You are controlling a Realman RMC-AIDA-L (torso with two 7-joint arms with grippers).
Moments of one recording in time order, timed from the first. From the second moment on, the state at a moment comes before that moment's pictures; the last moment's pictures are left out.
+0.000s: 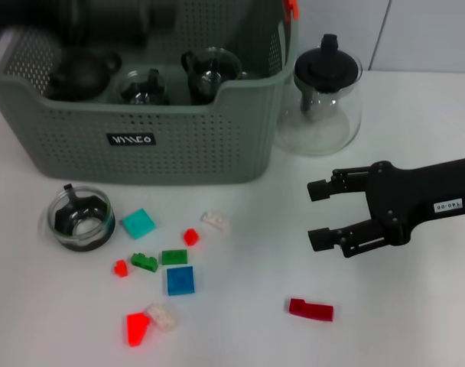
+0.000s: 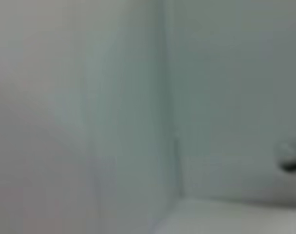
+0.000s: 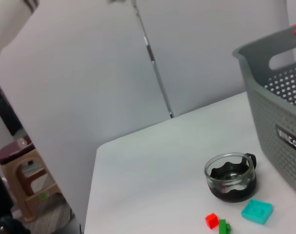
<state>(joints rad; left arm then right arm) -0.48 -2.11 0.69 1.66 1.82 1.76 -1.94 0.69 2.00 -0.84 -0.66 -2.02 -1.78 1.55</state>
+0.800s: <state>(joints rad) -0.31 -2.17 0.73 1.64 2.33 1.83 -1.58 0.72 2.04 -0.84 -0.54 -2.02 -1.72 1.58</state>
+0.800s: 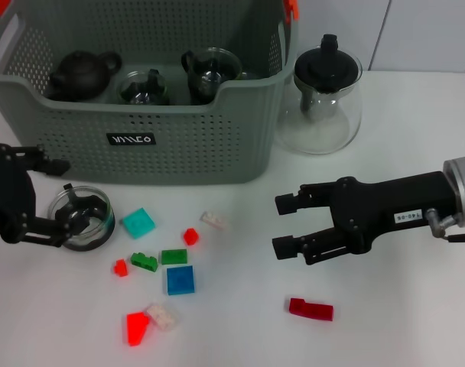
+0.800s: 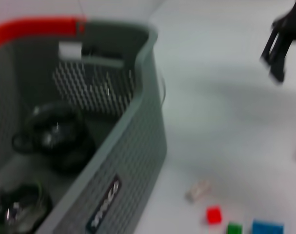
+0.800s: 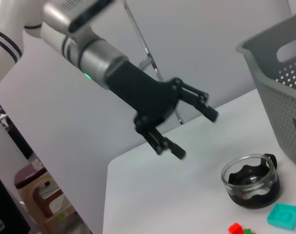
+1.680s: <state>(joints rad) -0.44 -2.17 1.12 1.50 2.79 1.62 -1.64 0.71 2.07 -0.83 -0.52 -2.02 -1.68 1.59</state>
